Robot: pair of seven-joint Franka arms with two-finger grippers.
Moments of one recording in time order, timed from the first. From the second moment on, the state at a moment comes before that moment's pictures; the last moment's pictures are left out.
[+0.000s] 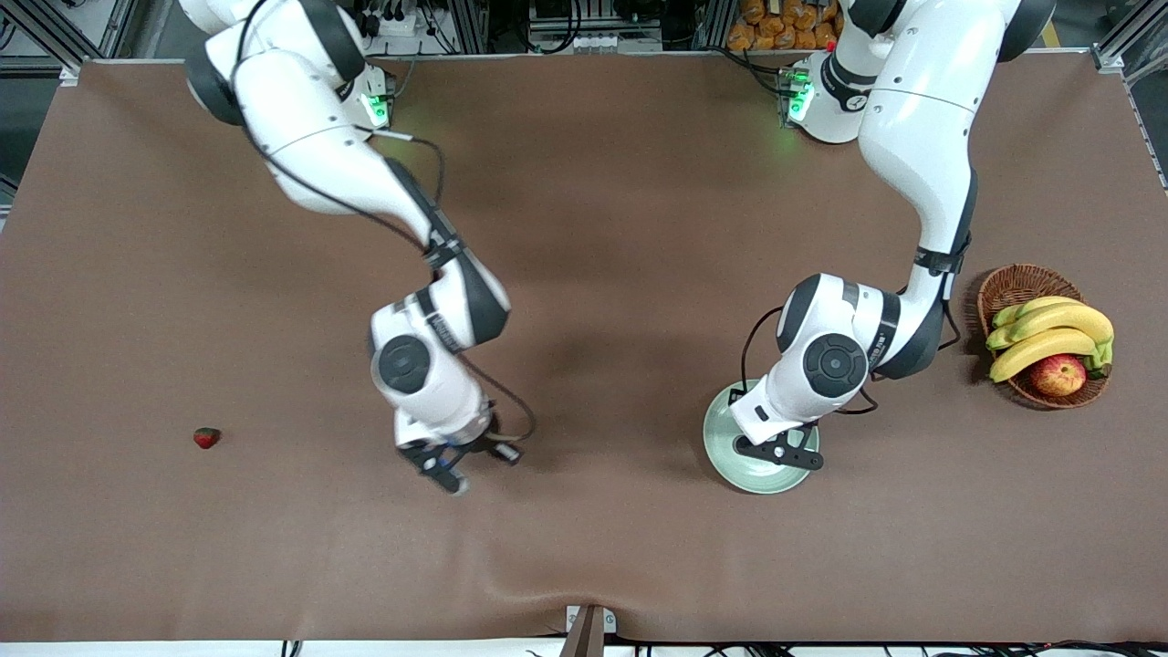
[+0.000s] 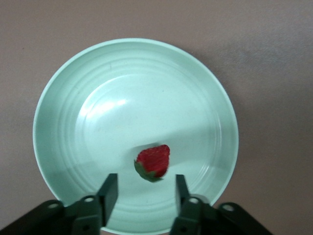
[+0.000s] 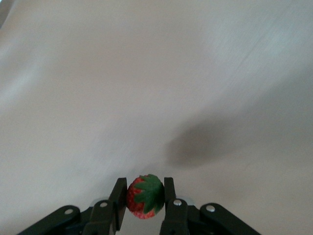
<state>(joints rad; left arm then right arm) -0.35 0.73 -0.01 -1.49 0.02 2.20 -0.13 0.51 0.95 0.01 -1.17 0.08 2.37 1.08</state>
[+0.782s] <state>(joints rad) -0.37 0.71 -0.03 -1.47 0.02 2.20 -0.16 0.74 1.03 -0.03 -1.18 0.08 2.53 1.31</state>
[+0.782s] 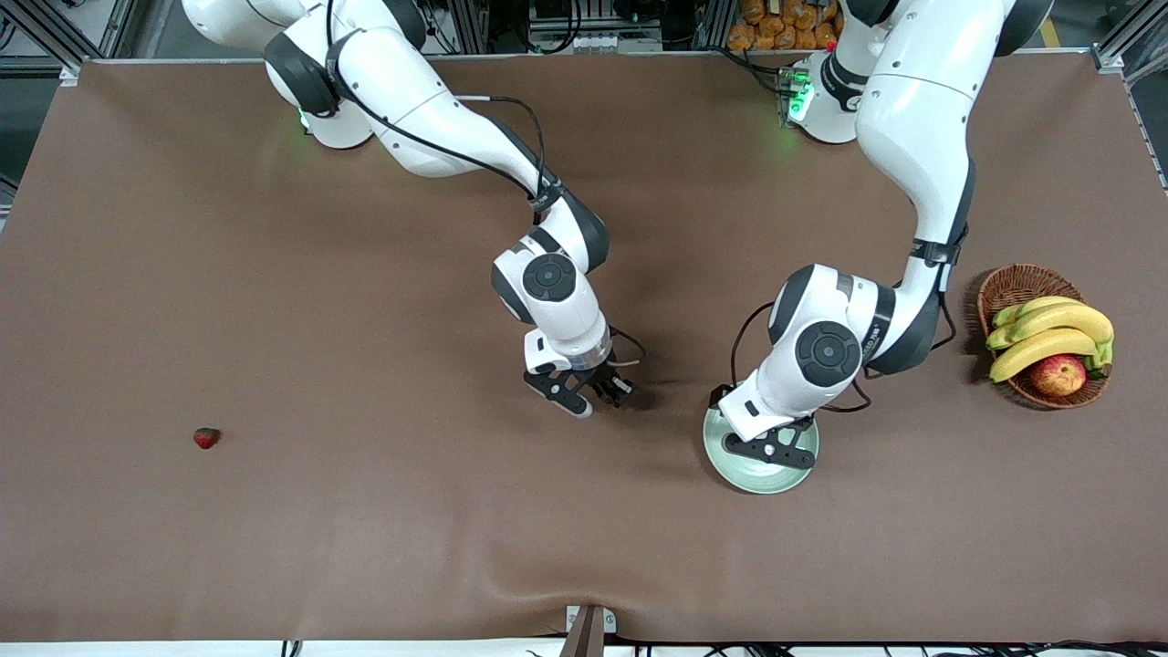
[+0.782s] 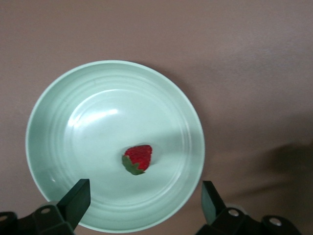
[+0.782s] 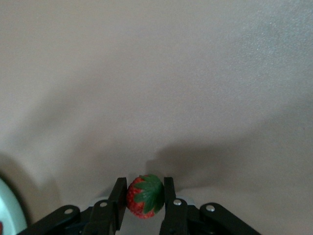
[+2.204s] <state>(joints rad) -0.52 0.86 -0.06 -1.43 0.00 2.61 -0.37 0.11 0.78 -0.08 -1.22 0.07 1.97 0.41</state>
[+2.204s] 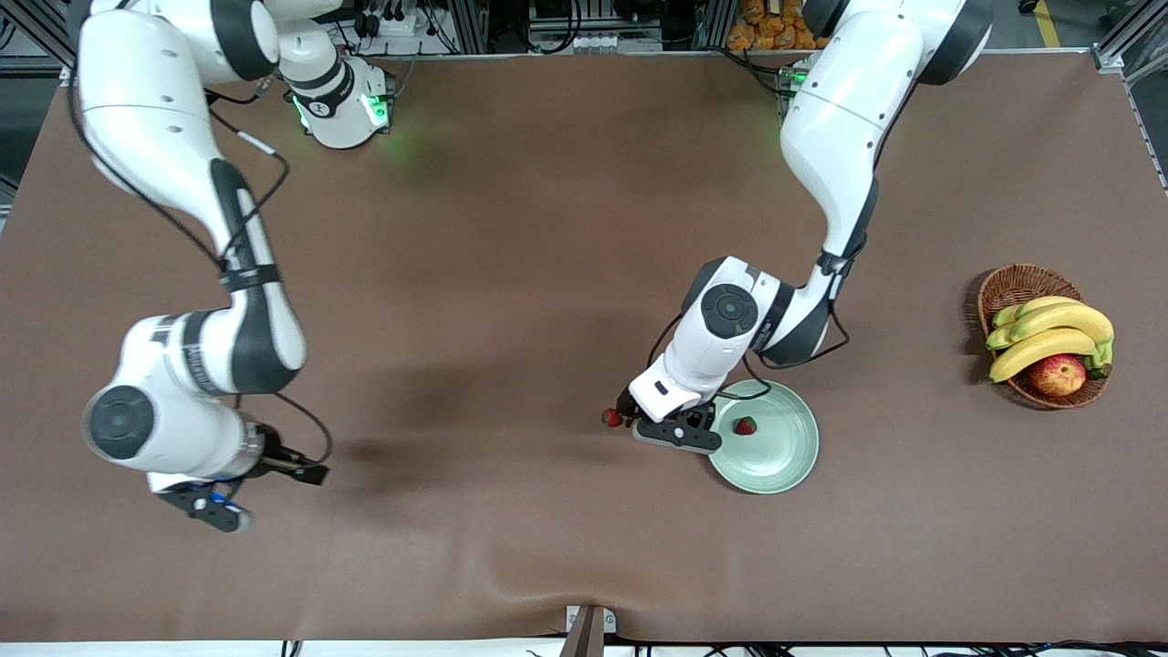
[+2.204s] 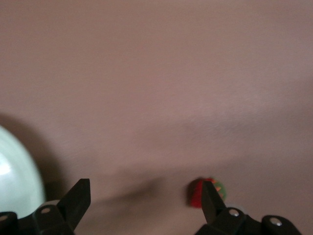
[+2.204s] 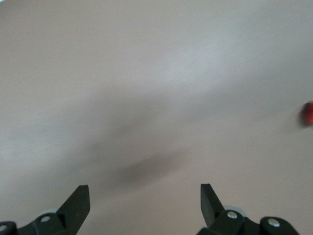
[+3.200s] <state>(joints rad) -0.61 0.96 -0.06 -1.36 0.00 2.73 -0.41 -0.15 0.60 -0.08 -1.67 -0.03 2.36 -0.25</state>
